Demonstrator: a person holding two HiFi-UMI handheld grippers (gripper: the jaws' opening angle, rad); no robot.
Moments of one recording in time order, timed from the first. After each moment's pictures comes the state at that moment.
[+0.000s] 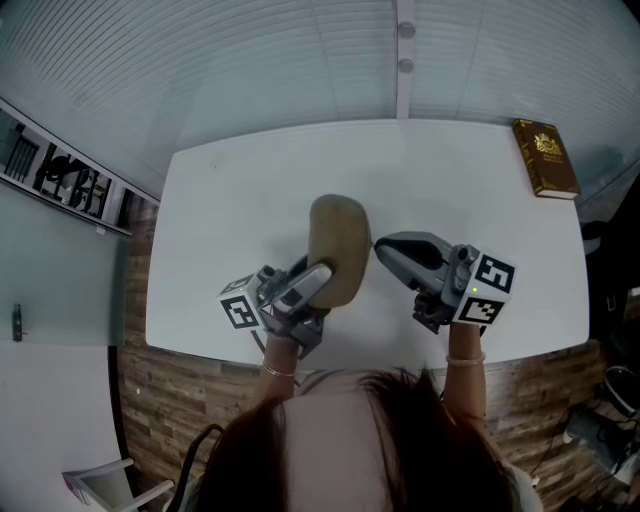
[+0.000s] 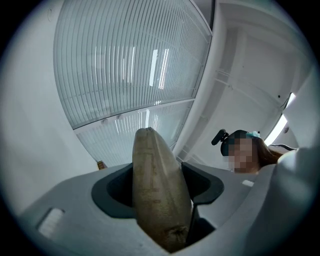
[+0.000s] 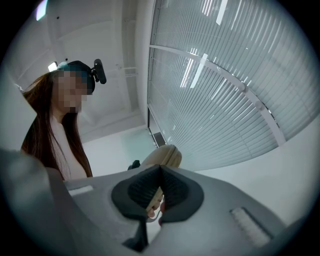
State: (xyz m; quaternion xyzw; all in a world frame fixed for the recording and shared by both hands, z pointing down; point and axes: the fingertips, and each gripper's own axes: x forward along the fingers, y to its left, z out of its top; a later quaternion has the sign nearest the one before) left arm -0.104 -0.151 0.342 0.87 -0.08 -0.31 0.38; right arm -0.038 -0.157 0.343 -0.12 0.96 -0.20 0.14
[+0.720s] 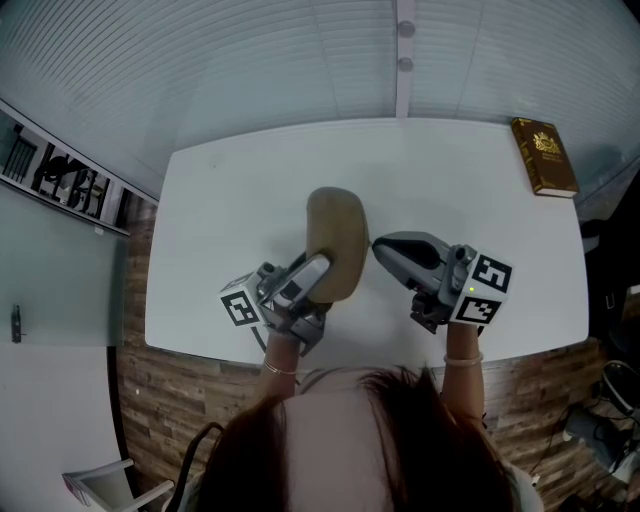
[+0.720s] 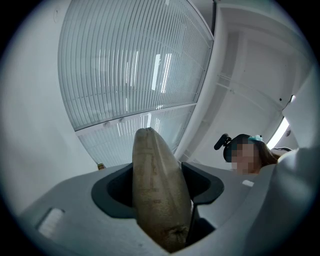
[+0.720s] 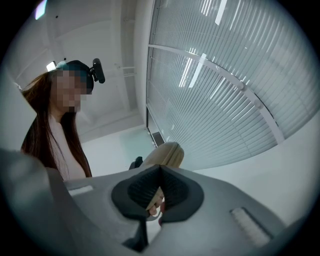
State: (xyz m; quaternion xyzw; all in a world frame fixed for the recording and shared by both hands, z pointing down) left arm -0.110 -0.159 0.335 0.85 -0.10 -0.34 0.39; right arm -0.044 -0.154 0.345 -0.13 0.96 -0.20 0.13
